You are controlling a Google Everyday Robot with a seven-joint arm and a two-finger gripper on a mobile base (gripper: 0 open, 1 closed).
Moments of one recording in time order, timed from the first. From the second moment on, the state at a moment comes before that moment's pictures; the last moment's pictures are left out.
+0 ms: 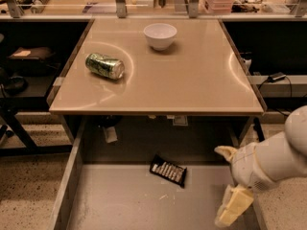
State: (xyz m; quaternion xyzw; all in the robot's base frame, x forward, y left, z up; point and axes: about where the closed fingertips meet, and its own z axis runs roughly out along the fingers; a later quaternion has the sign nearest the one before) arm 0.363 -0.166 0.719 -0.60 0.76 0.17 0.20
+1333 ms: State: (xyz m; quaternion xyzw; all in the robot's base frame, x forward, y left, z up) arm 0.391 -0.122 0.654 -0.59 0.72 0.21 0.28
